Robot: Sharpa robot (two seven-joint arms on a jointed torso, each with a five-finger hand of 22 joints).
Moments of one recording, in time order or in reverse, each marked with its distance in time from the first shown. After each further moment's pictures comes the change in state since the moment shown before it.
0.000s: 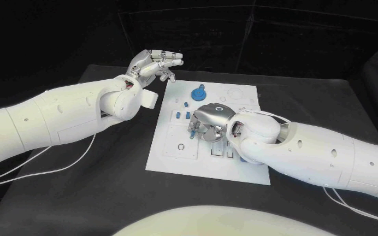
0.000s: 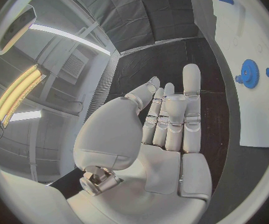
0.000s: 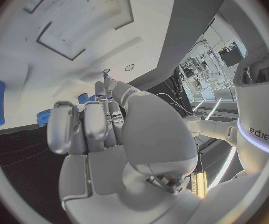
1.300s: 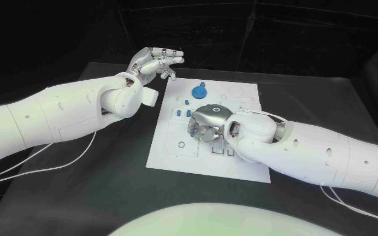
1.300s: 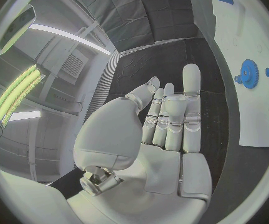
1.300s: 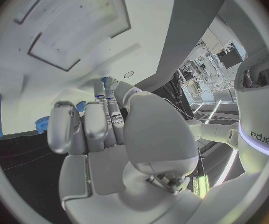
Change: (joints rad) left arm 0.000 0.002 0.000 -0.003 0.000 0.003 -0.004; left_hand 0.000 0.000 0.000 0.000 0.000 0.000 0.000 0.000 0.000 0.000 0.000 0.000 0.000 0.000 0.000 0.000 -0.001 0.000 0.000 0.000 0.000 -0.001; right arm -0.005 0.024 -0.009 -0.019 -0.010 0.038 -0.008; right_hand -0.037 -0.021 -0.007 0.007 0.000 -0.032 0.015 -0.008 -0.004 -0.037 0.022 -0.033 -0.004 0.000 0.000 0.000 -0.016 0.000 -0.007 0.007 0.000 -0.005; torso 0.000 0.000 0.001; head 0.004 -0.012
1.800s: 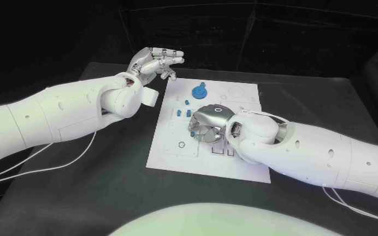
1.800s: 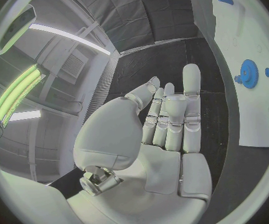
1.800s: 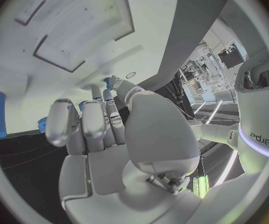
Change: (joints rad) left arm 0.000 -0.001 0.000 0.001 0.000 0.001 -0.002; left_hand 0.000 0.000 0.000 0.000 0.000 0.000 0.000 0.000 0.000 0.000 0.000 0.000 0.000 0.000 0.000 0.000 -0.002 0.000 0.000 0.000 -0.004 -0.001; right arm -0.003 -0.016 -0.003 0.011 -0.004 -0.025 -0.007; right_hand -0.034 -0.034 -0.023 0.017 0.017 -0.099 0.025 0.000 -0.005 -0.088 0.030 -0.039 -0.002 0.000 0.025 -0.010 -0.031 0.000 -0.038 0.027 -0.038 -0.055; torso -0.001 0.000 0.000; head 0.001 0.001
